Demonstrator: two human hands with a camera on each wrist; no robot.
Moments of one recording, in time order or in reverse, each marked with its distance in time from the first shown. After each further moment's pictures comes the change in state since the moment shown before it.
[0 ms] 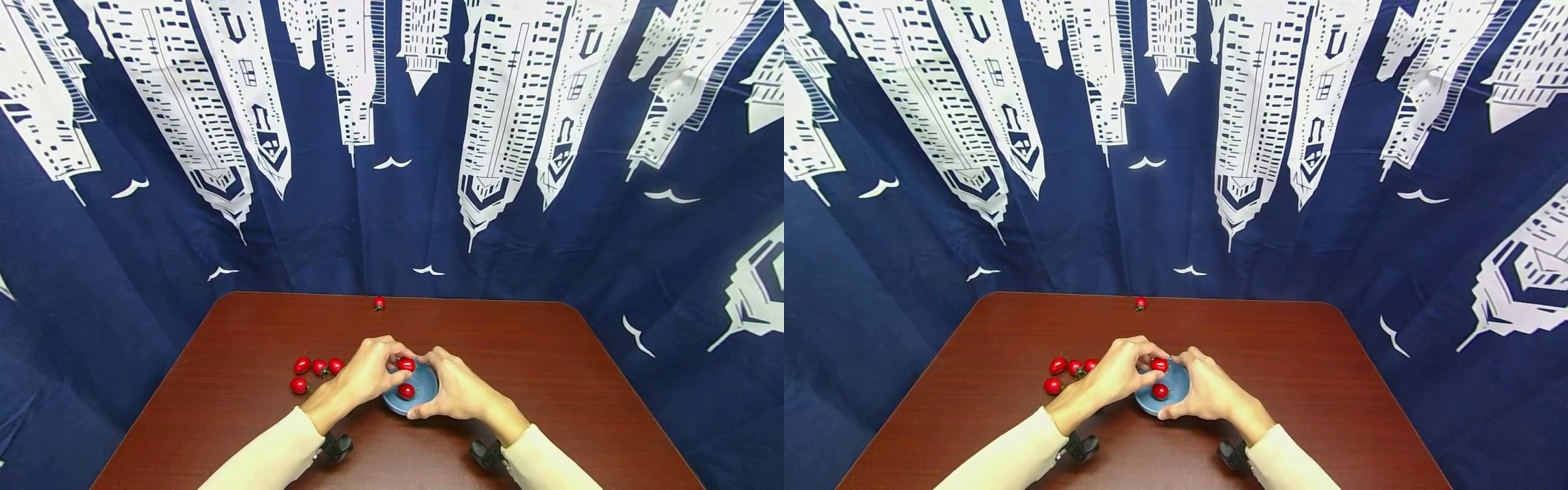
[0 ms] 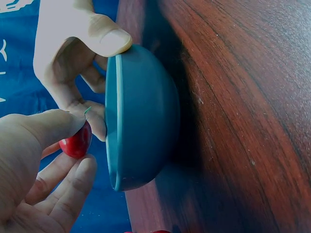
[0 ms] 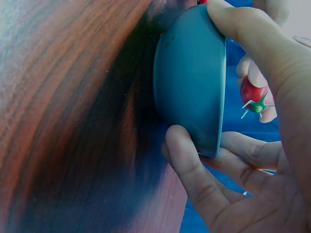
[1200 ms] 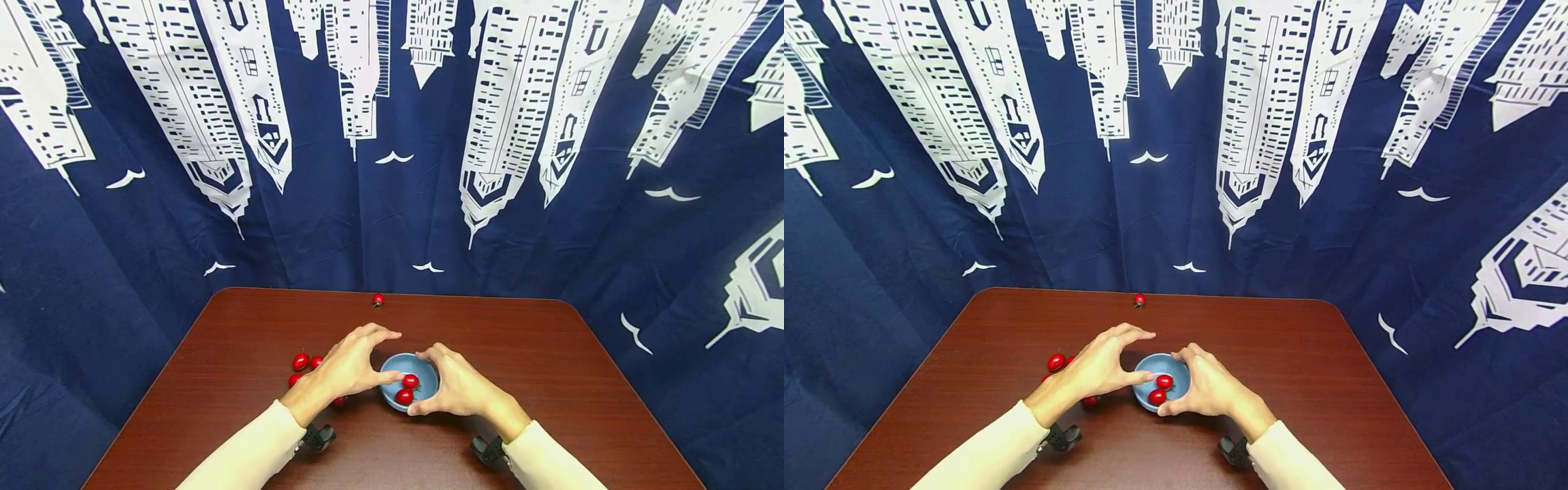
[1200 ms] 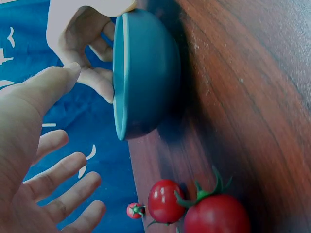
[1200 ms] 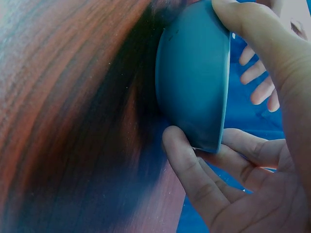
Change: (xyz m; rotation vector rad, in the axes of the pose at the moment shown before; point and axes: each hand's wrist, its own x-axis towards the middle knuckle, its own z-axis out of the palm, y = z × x) left_hand -0.016 -0.016 -0.030 0.094 -0.061 -0.108; right_hand 0.001 -0.003 0.000 -0.067 0.013 -0.005
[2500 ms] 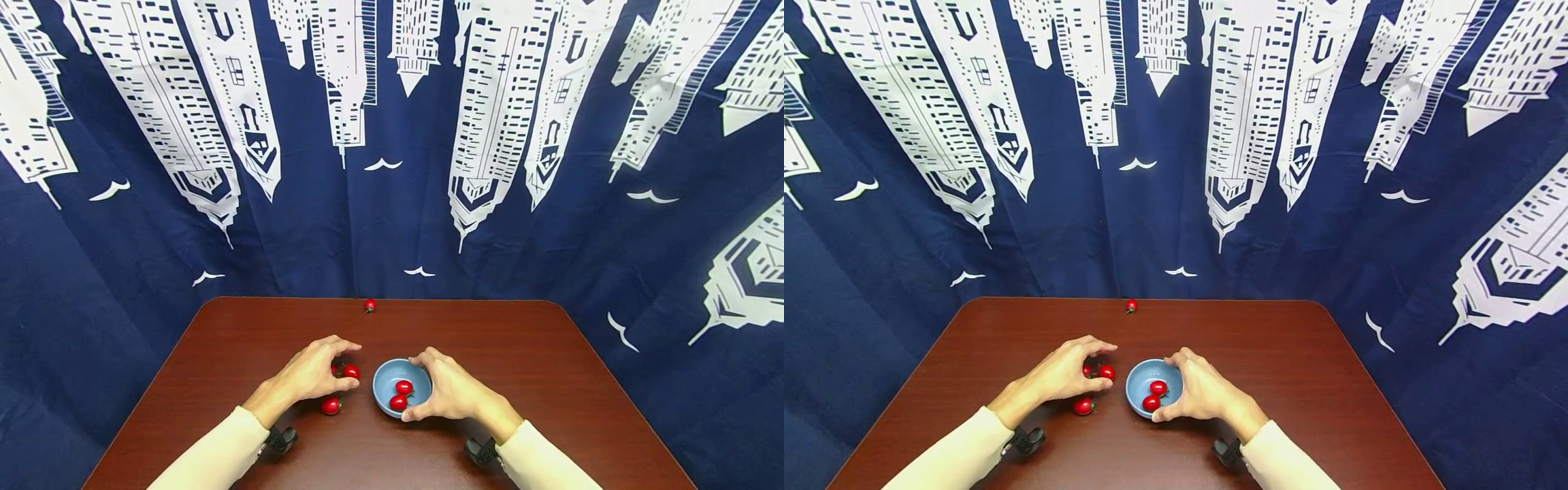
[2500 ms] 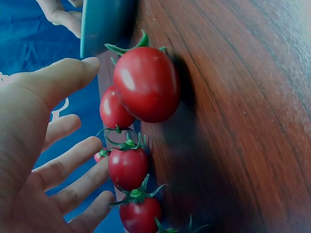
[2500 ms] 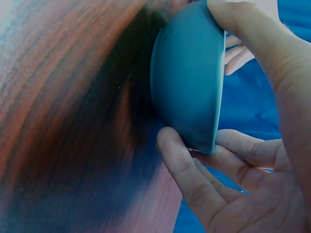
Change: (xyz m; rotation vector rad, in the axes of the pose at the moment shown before) left_hand -0.017 -0.058 -0.021 0.097 -0.068 -0.019; right_hand -0.001 -0.001 -0.004 0.022 -0.031 0.017
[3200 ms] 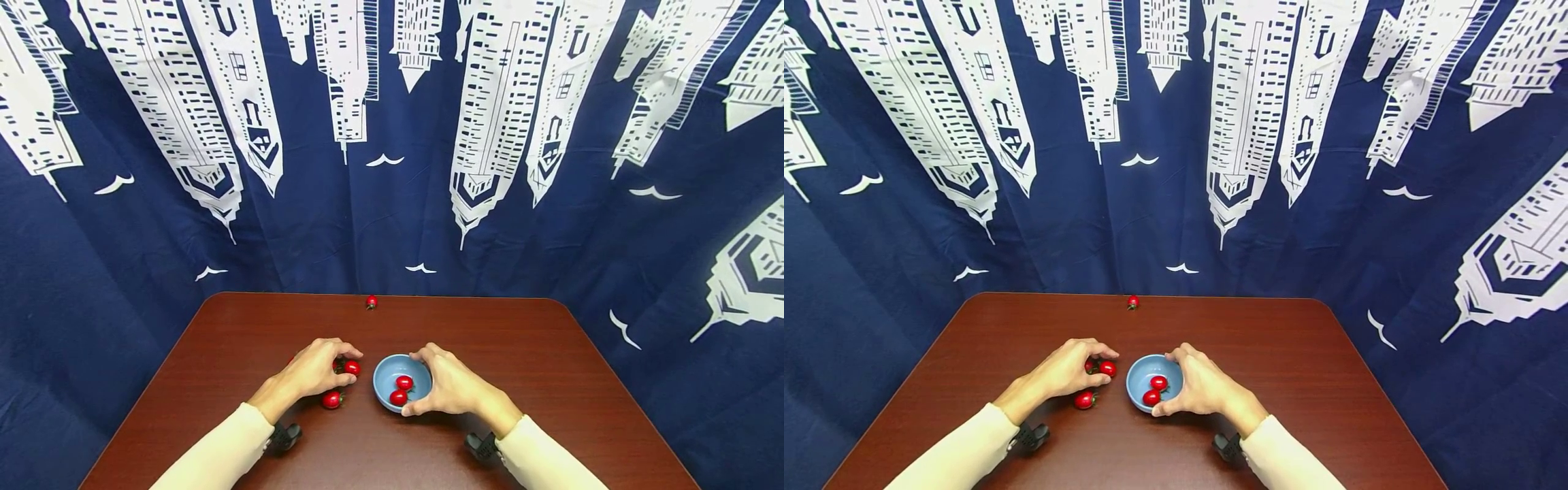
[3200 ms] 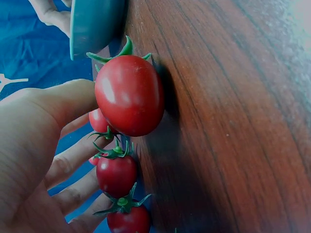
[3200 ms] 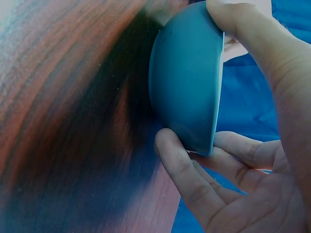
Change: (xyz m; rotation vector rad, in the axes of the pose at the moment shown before) left_hand -0.002 -0.005 0.009 0.029 0.001 0.061; right_hand 0.000 -0.001 0.002 -0.007 0.001 -0.004
